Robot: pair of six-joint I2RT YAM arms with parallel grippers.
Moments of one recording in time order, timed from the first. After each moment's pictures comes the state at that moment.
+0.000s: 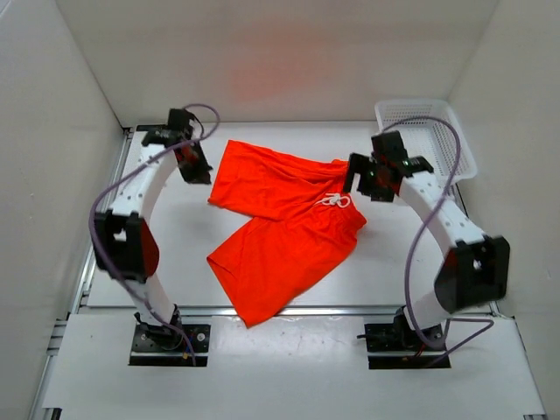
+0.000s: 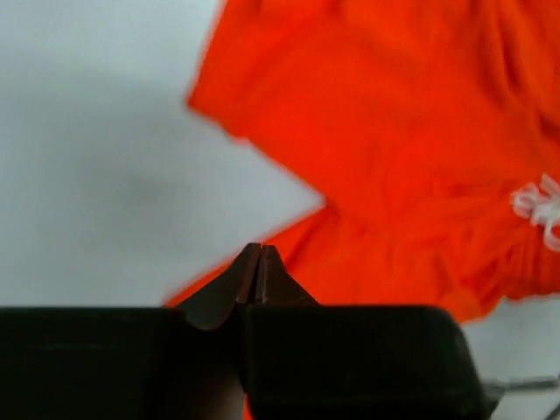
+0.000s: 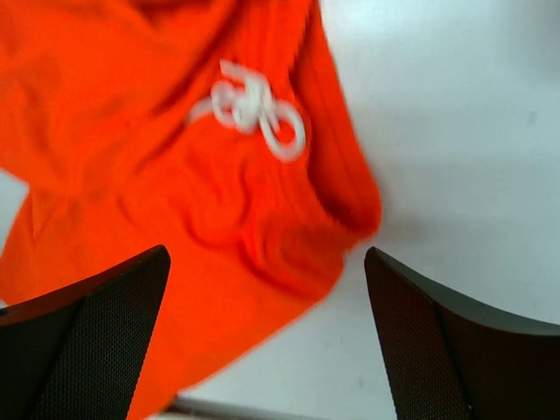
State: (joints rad) left arm -0.09 1.90 1.80 -1.00 0.06 -0.52; right arm 0.27 1.63 1.42 -0.77 -0.01 0.41
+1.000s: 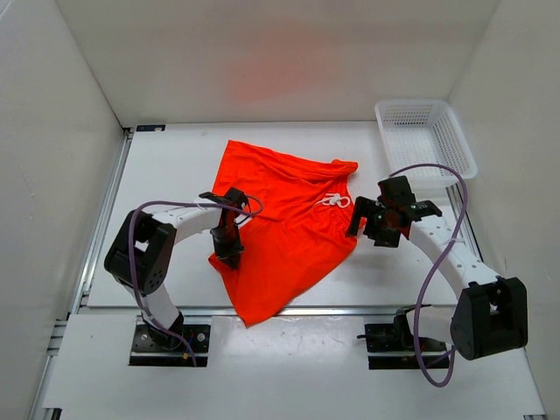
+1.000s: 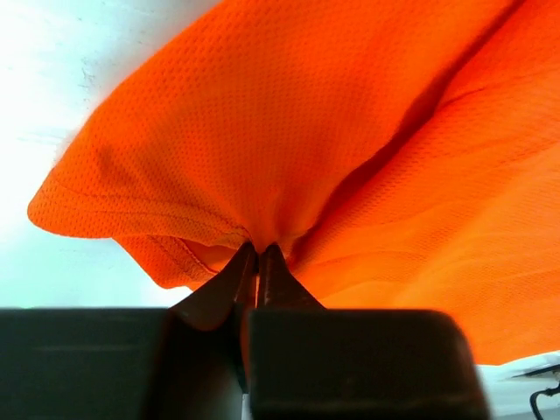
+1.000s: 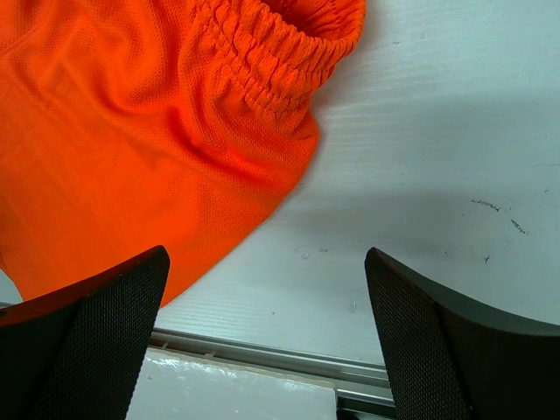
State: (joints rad) left arm -0.51 1.71 0.99 -0.84 0.06 -0.72; right arm 0.27 1.23 0.86 -0.71 -0.14 0.46
